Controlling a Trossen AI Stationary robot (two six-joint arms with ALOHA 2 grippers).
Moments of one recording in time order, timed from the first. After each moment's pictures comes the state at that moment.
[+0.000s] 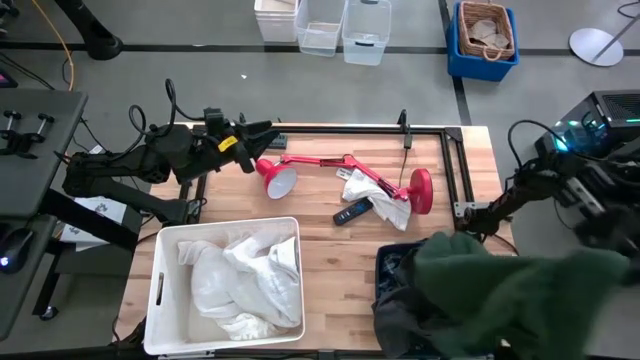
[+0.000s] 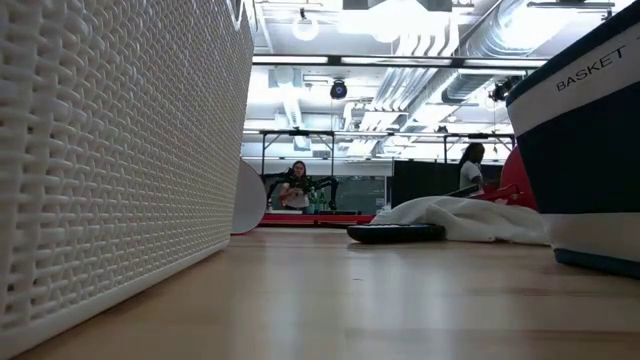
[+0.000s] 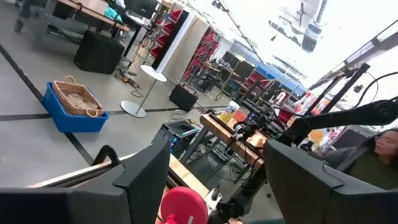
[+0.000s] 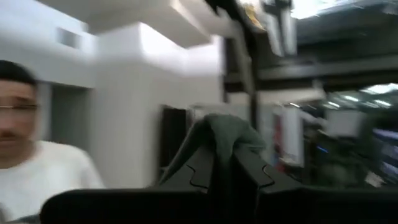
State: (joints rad) left arm -0.06 1.05 1.26 -0.16 -0.59 -0.55; right arm 1.27 1.49 2.35 -0.28 0.71 -0.38
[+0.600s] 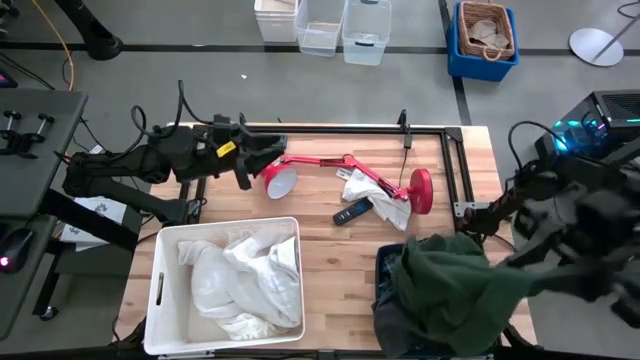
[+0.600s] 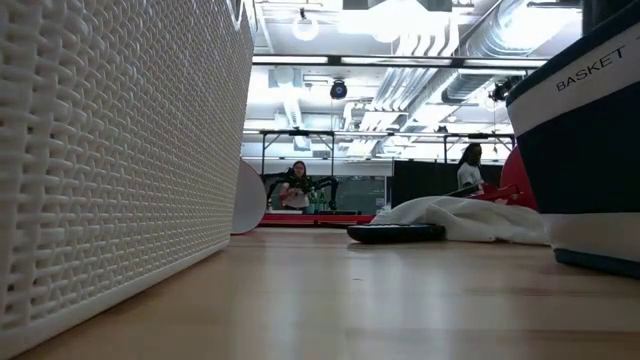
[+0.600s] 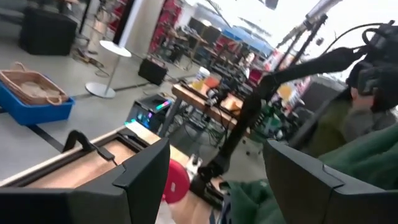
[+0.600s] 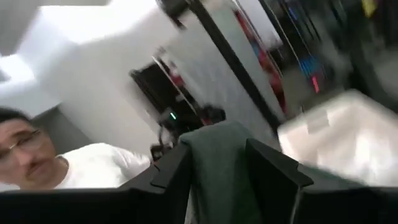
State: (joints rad) left arm -0.06 1.05 1.26 -0.21 -0.38 -0.48; right arm 1.27 1.51 2.35 -0.74 0.97 0.54
